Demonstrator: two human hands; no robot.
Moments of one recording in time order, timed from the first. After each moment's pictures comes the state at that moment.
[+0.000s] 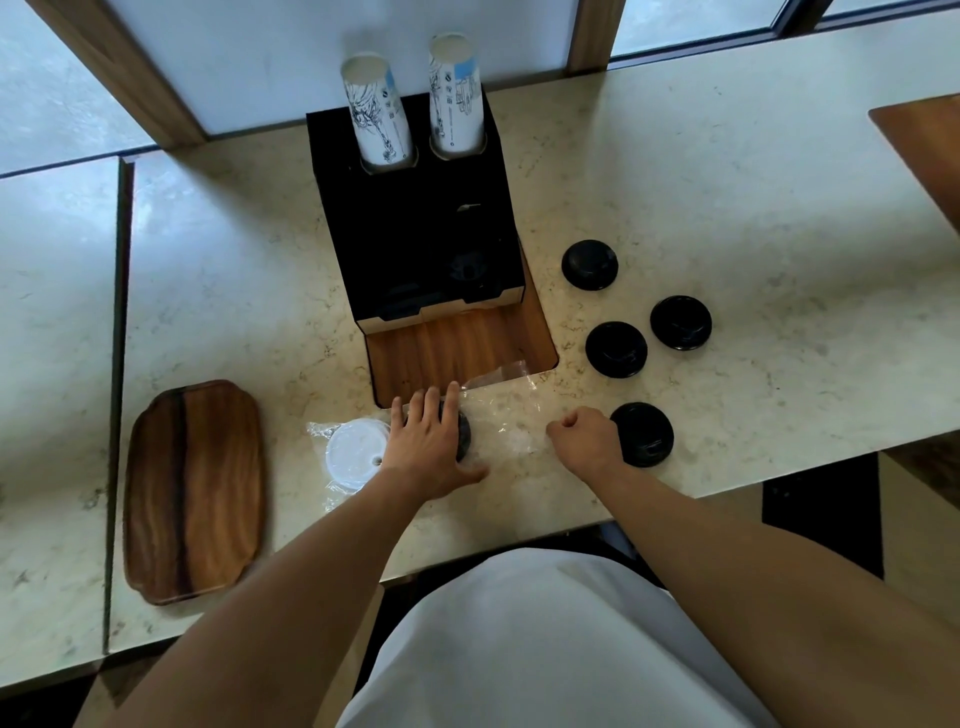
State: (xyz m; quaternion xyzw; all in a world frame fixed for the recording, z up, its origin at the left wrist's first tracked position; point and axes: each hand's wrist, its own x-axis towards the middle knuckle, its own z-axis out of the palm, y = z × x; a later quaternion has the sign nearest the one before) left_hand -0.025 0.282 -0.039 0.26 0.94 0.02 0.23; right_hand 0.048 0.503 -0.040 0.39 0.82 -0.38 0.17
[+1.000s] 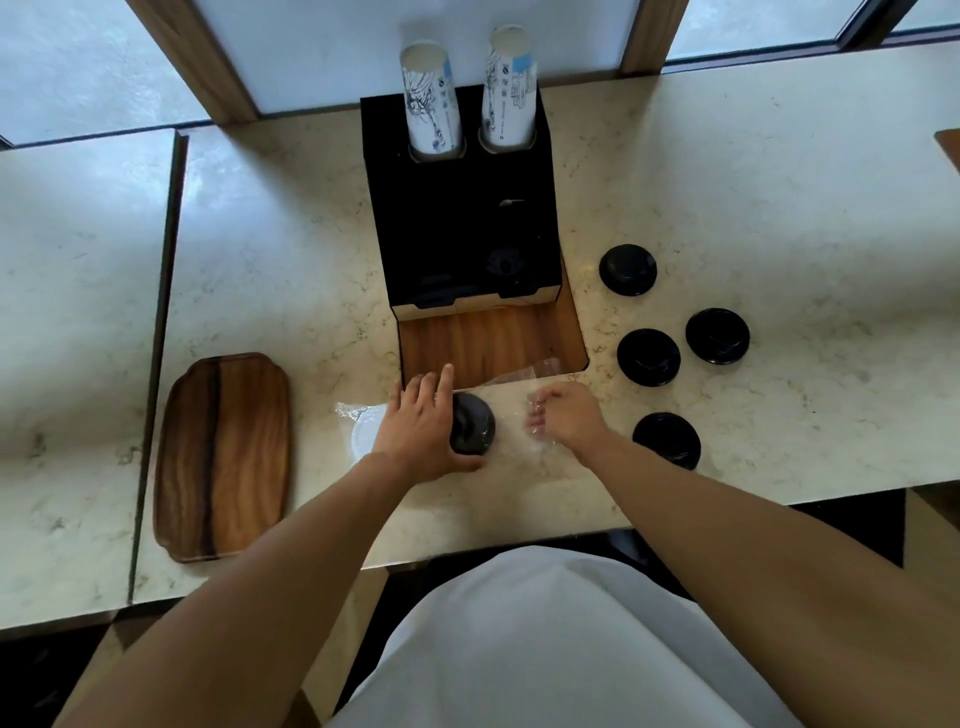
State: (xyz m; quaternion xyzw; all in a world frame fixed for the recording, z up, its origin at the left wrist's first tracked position) left_hand -0.038 0.246 -0.026 0.25 0.95 0.04 0.20; right_hand -0.006 0.465 -0.019 0.38 0.66 -0.61 0.21
